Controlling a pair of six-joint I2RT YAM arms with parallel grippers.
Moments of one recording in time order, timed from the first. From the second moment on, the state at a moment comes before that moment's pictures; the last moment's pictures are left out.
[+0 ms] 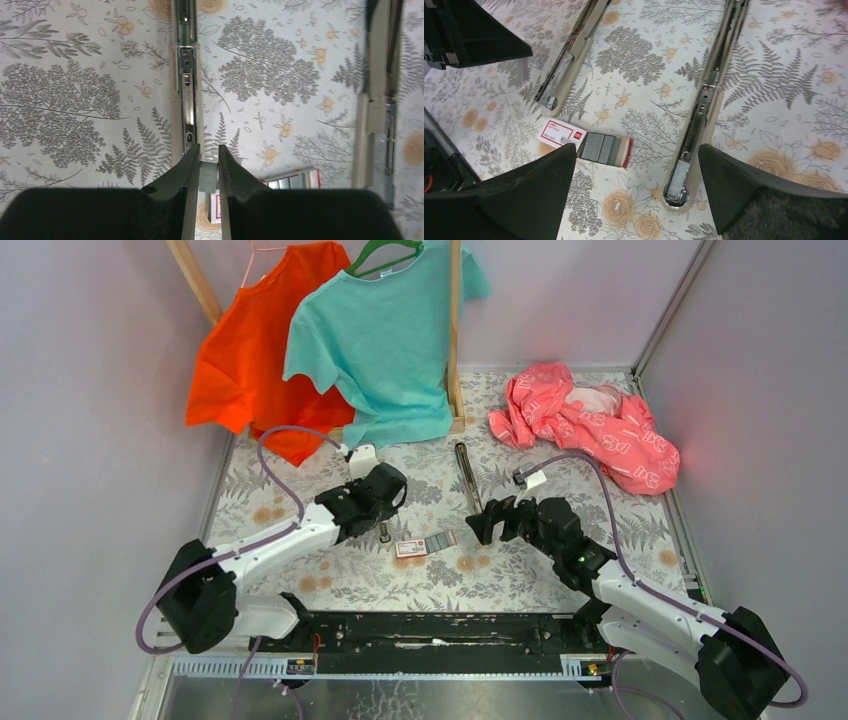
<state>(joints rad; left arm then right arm) -0.76 1.28 0.83 -0.48 -0.48 -0.86 0.68 0.89 0.33 0.24 -0.07 0.34</state>
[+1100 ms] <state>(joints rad) -0.76 1.49 0.90 -0.54 -0.57 -0.92 0.68 0.86 0.30 0.25 0.06 0.34</state>
